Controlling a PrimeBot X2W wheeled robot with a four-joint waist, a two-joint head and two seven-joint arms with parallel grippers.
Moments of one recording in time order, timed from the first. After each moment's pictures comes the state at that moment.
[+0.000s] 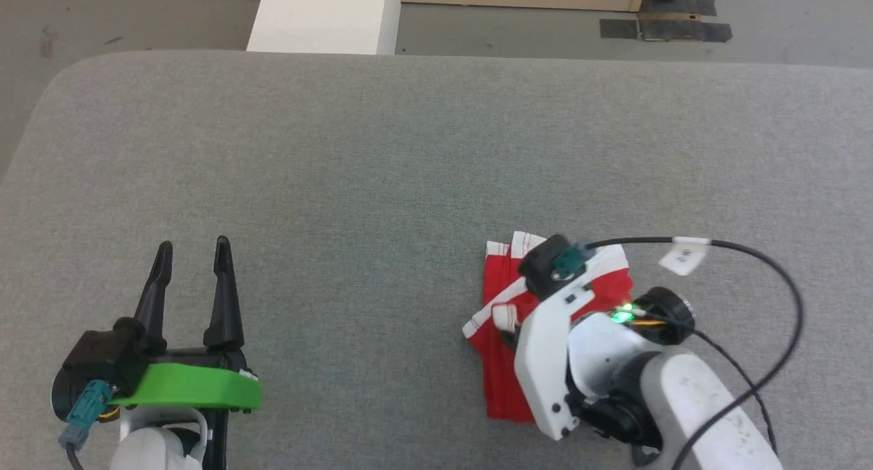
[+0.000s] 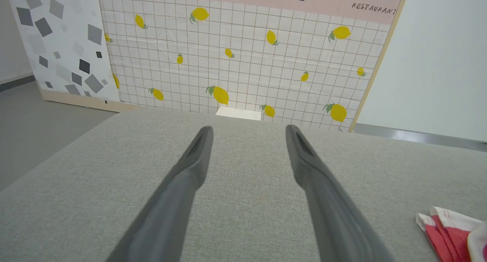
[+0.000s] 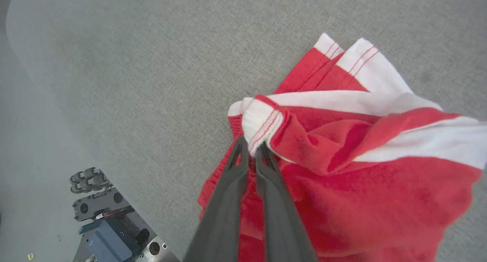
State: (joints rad) left arm -0.06 0.10 0.09 0.01 -0.23 -0.12 -0.26; right arm -0.28 -0.05 0.39 -0.04 0.27 0.13 0.95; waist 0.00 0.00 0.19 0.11
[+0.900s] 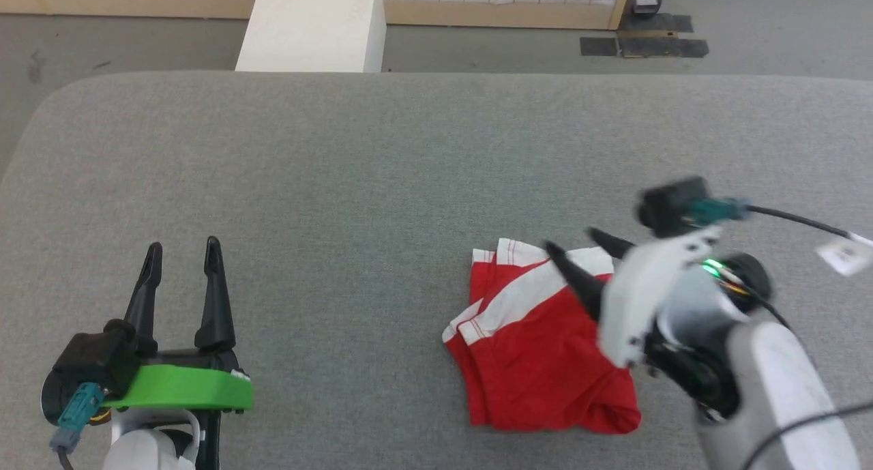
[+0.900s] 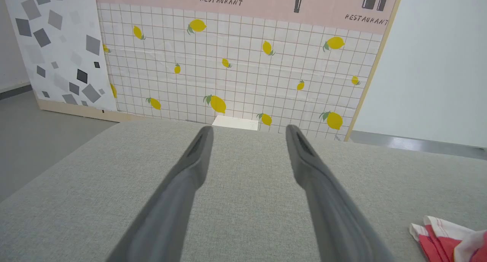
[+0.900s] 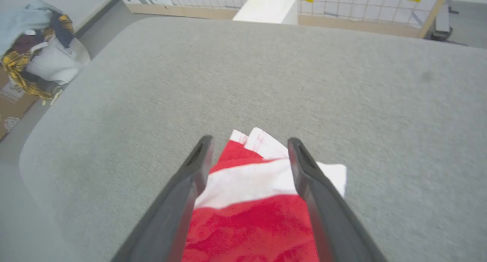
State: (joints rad) left arm -0.06 0.10 0.11 0.01 -0.22 -0.12 -0.26; right arm -0.30 -0.05 0.18 -0.01 0.35 0.13 0.66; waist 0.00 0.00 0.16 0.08
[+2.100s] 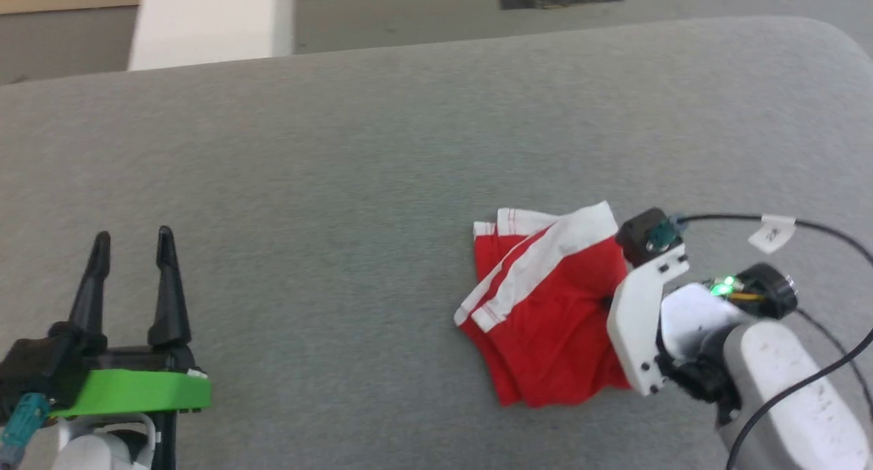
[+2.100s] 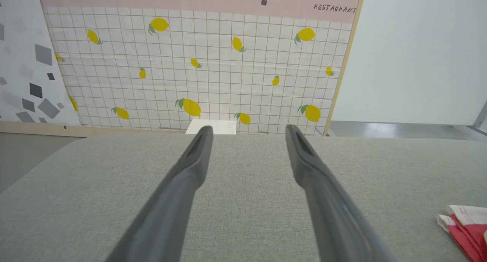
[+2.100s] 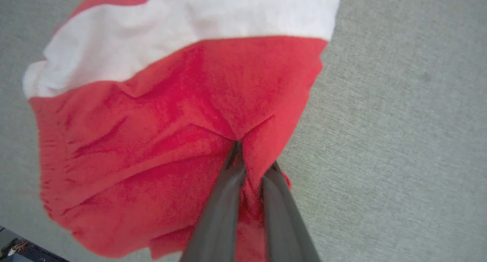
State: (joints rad) left arm -0.04 0.16 0.15 -0.08 -0.23 -0.12 -0.26; right arm -0.32 -0.20 0.28 0.07 0.22 0.13 0.89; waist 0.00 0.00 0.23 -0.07
